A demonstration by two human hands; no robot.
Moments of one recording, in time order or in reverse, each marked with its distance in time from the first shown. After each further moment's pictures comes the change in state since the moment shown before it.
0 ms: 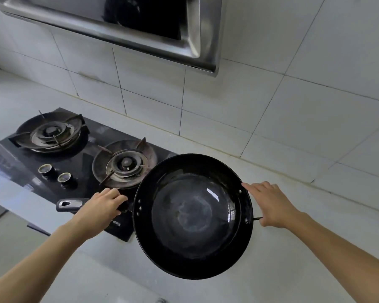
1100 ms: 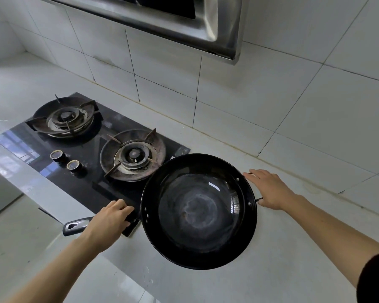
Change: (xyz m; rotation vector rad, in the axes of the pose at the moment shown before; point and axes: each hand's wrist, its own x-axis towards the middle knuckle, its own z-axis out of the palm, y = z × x) left_hand -0.010 0.050 0.023 -0.135 -0.224 -0.304; right_hand 0.098 0.033 0.018 -0.010 -0.114 -0.086
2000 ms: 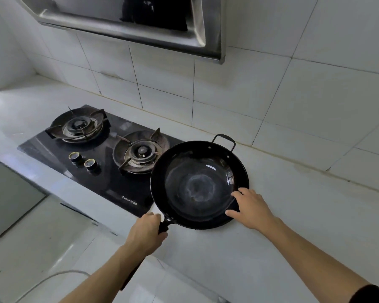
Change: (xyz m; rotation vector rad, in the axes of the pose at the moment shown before) left_hand -0.061 0.090 0.021 -0.116 -0.046 -0.156; right_hand -0.098 -0.128 0.045 0.296 0.147 0.157
